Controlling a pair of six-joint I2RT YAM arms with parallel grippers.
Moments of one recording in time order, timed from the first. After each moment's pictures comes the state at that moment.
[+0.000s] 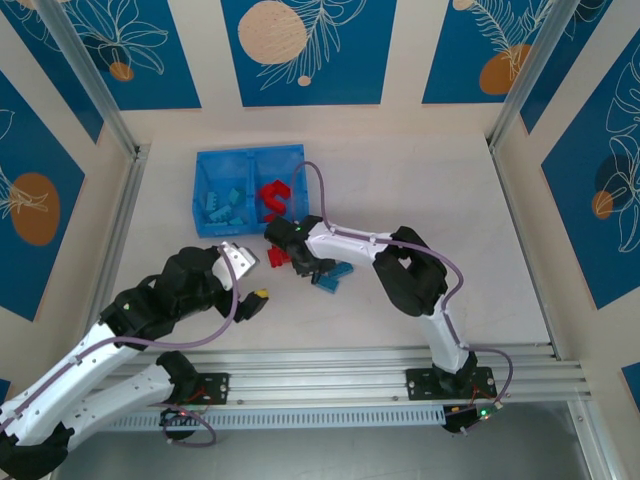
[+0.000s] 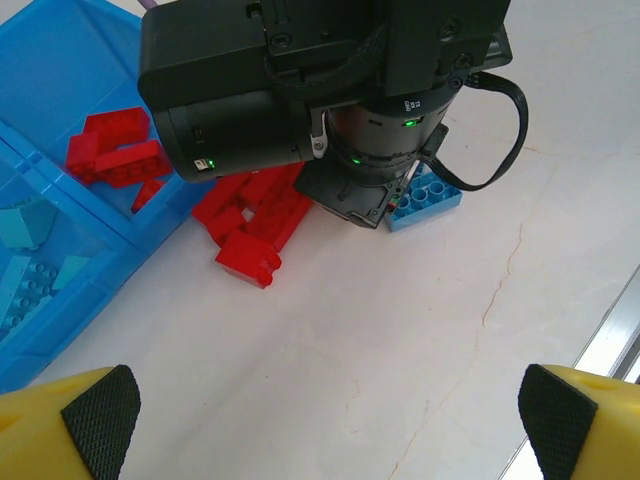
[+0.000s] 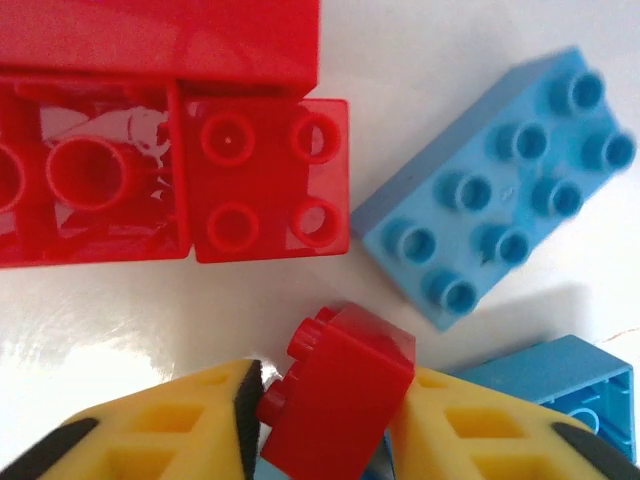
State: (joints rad) left arm -0.79 0.69 0.85 -0.80 -0.06 0.13; right arm 0.91 2.14 1.62 -0.99 0.36 0.70
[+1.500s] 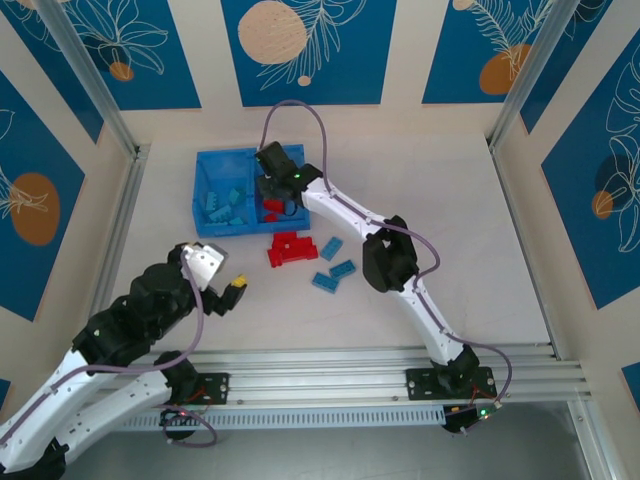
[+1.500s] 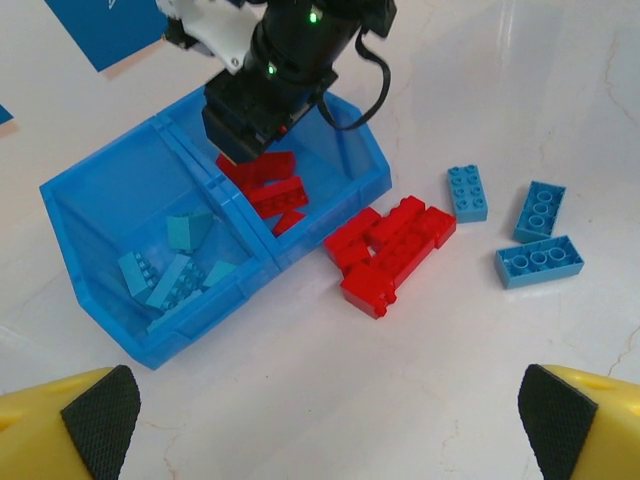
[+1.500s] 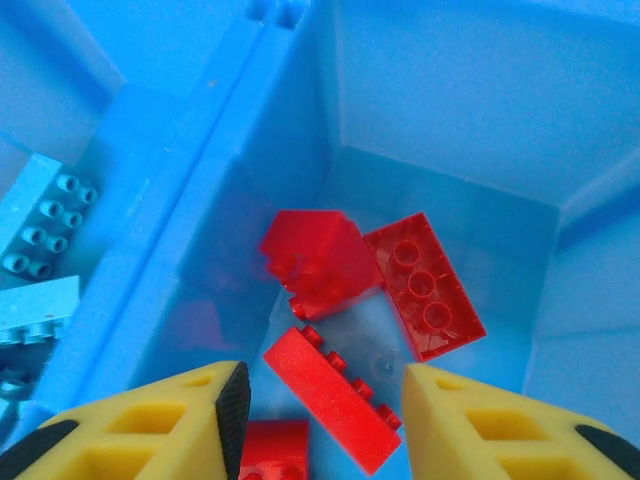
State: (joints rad) left arm -0.79 0.52 0.82 -0.78 -0.30 0.10; right arm 0.75 2.49 2.41 -0.71 0.19 0.27
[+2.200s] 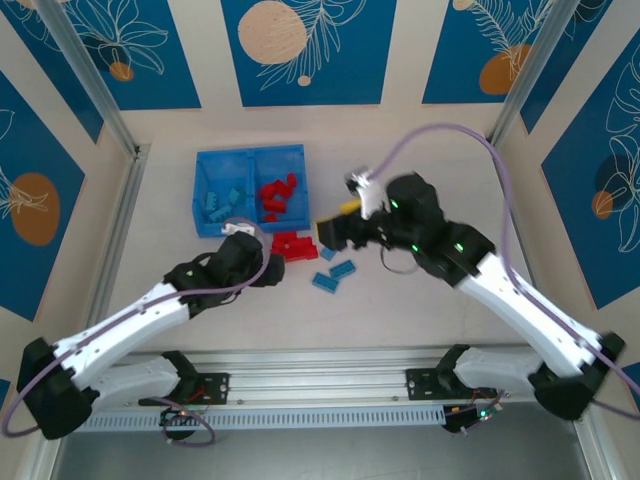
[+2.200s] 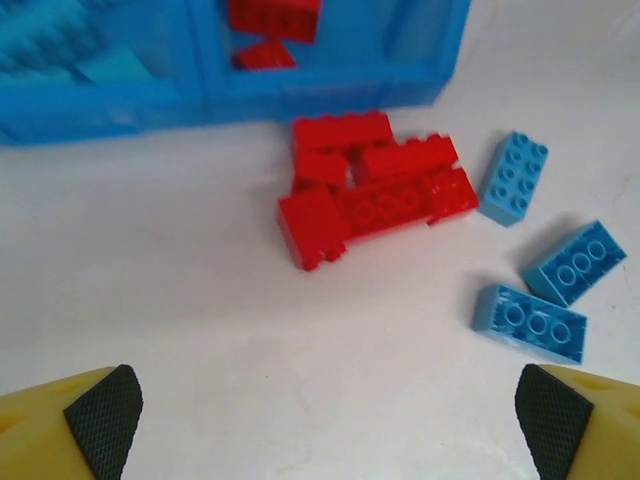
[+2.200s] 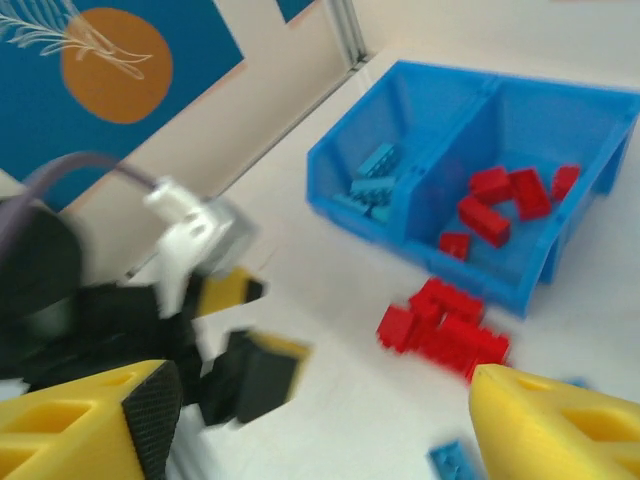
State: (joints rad) left arm -0.78 1.09 0.82 -0.60 -0.28 -0.63; right arm 0.77 1.06 1.22 -0.57 -0.19 0.31
